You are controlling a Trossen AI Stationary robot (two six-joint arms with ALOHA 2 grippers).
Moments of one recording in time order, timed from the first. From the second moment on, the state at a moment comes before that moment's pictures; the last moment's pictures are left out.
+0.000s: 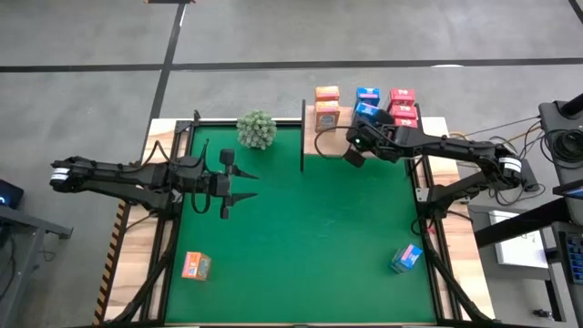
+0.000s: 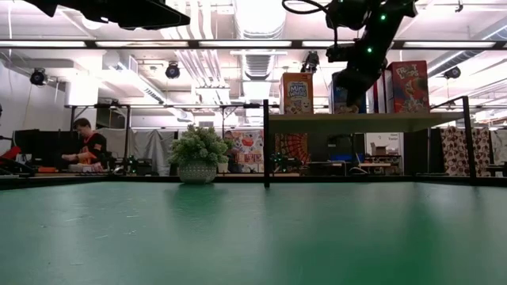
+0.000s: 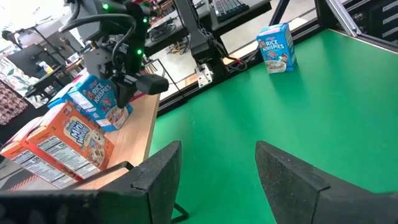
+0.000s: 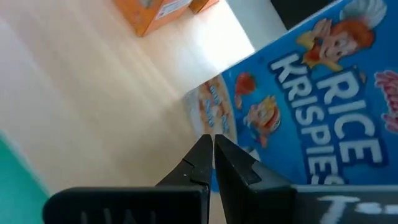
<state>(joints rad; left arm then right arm) -0.03 0.85 0.64 -0.02 -0.07 0.48 -0.38 1.33 1.08 -0.76 0.62 -0.01</state>
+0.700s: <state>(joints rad) -0.03 0.85 0.64 -0.02 -0.07 0.49 -0.34 1.33 1.27 -0.84 0.50 0.14</state>
